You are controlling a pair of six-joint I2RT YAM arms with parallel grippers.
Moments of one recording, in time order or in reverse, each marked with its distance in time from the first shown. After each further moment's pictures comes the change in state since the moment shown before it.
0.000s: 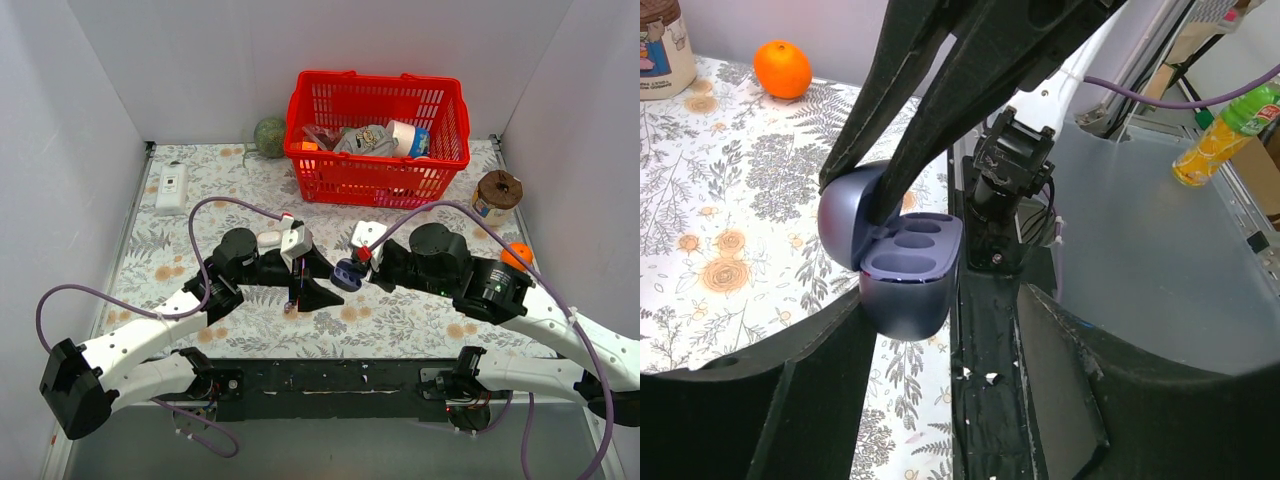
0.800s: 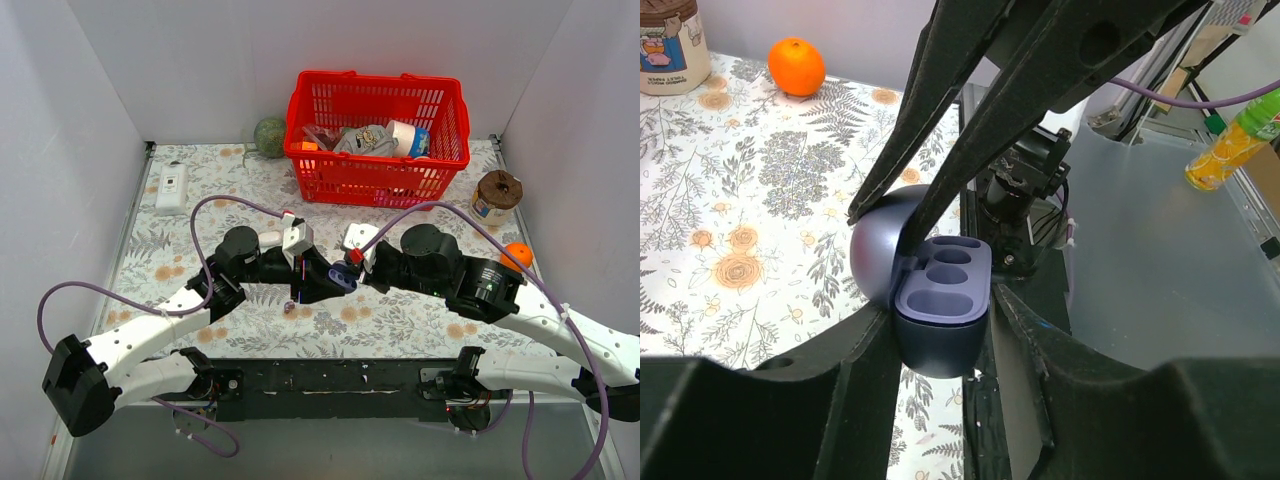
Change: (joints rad) left arm 0.013 0.027 -0.003 0.026 -0.006 0.001; right arm 0.021 0.038 0.000 0.021 0.010 0.000
